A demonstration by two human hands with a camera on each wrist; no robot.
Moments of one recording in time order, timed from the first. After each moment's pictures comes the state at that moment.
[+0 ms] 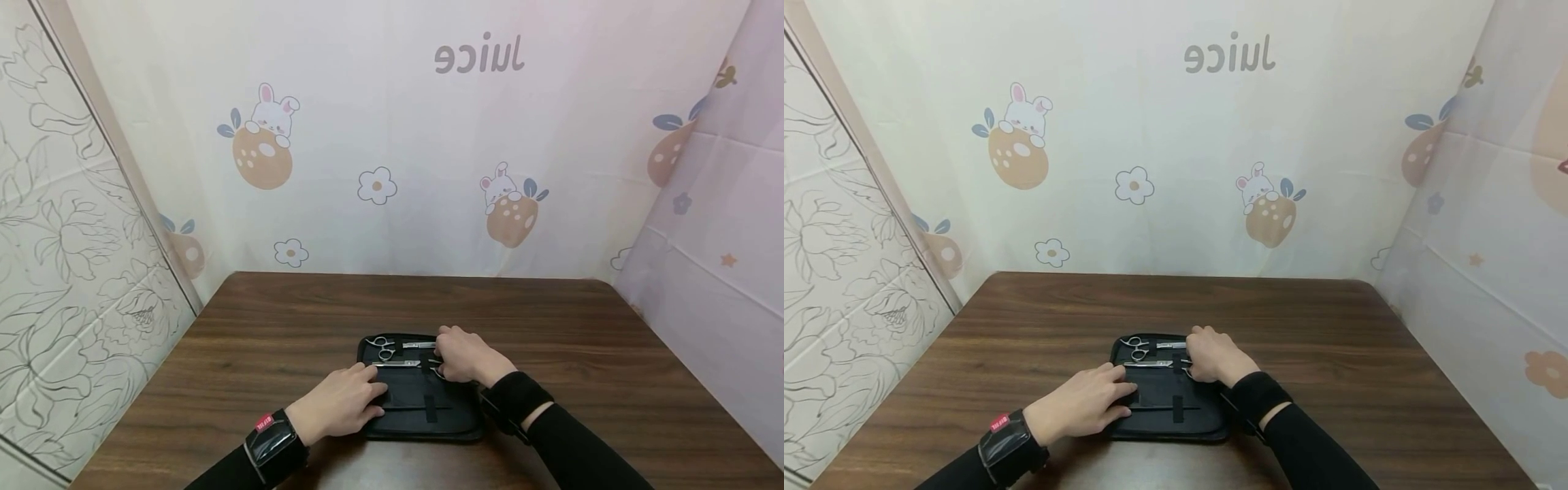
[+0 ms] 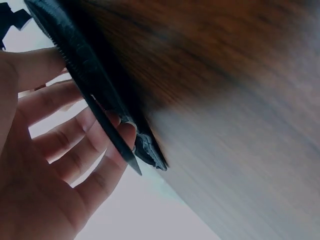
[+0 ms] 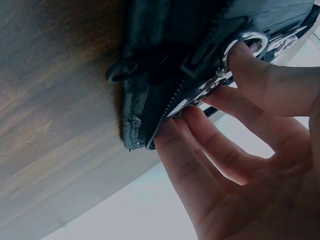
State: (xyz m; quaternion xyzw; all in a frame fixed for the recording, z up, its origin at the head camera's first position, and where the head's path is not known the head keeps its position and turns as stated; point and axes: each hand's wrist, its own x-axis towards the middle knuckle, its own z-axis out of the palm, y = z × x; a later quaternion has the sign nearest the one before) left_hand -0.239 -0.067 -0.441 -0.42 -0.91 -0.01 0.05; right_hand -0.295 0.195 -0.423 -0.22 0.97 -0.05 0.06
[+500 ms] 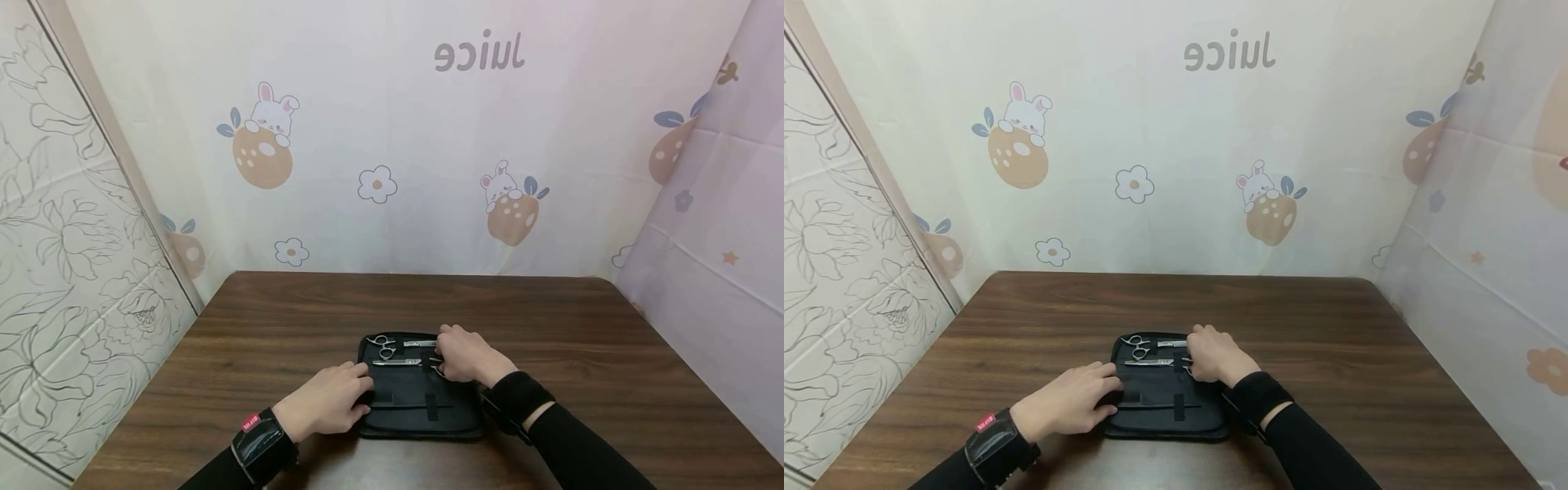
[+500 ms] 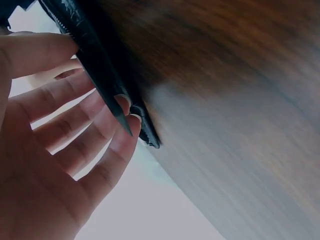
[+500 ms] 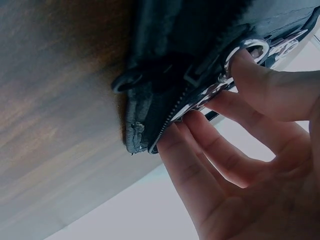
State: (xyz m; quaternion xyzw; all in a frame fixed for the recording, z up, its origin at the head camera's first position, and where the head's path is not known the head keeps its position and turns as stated) left_hand -0.239 -0.084 -0.434 -0.40 -0.91 -0.05 0.01; right_hand -0.291 0.194 -0.423 -0.21 0.97 -0.06 0.05
